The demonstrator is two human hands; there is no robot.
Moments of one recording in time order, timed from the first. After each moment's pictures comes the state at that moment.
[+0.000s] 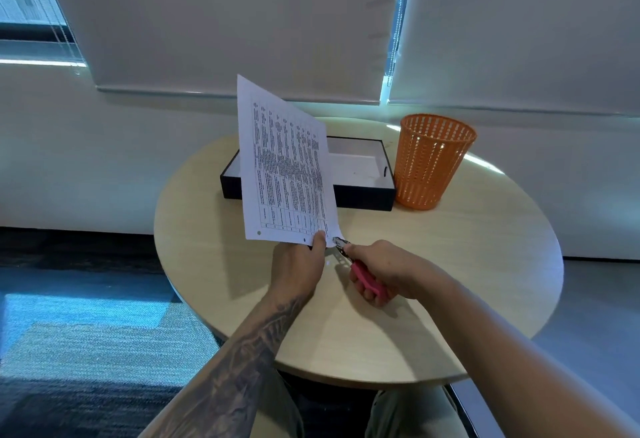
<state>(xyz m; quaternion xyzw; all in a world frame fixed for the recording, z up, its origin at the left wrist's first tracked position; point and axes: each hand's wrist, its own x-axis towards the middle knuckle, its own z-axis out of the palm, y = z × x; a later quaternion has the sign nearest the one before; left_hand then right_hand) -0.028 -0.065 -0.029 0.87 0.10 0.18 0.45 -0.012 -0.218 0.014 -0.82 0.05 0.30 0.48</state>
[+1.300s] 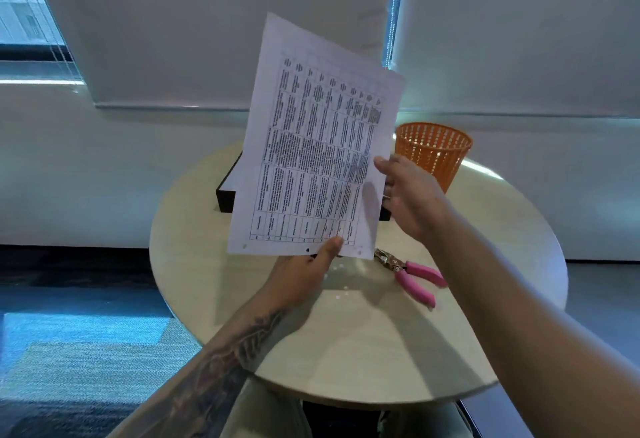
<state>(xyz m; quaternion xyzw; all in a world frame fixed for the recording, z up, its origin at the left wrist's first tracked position) -0.045 -0.057 0.009 0.88 -0.02 0.04 0.46 0.037 -0.238 0.089 -0.64 -0.06 0.05 0.77</state>
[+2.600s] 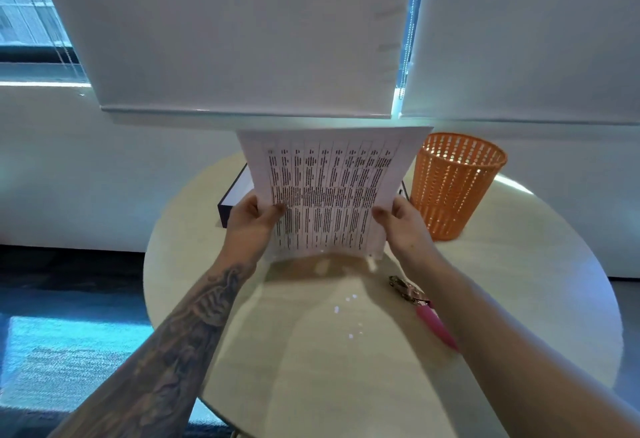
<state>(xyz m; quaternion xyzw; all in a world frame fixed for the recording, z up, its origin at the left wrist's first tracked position) 0.061 0.022 0.022 0.70 0.08 0.21 0.68 0.088 -0.213 0.025 -0.73 -0.05 -0.01 0.68</state>
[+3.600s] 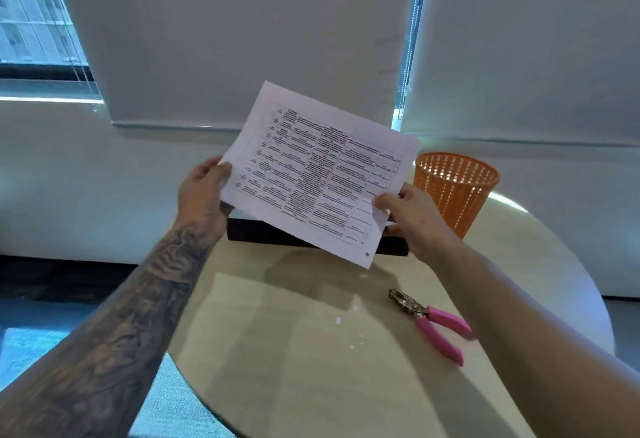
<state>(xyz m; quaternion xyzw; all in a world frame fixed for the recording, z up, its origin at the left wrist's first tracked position) 0.078 0.085 0.085 0.50 0.15 0.25 0.81 0.094 -0.219 0.082 -0.74 -0.05 0.02 0.68</state>
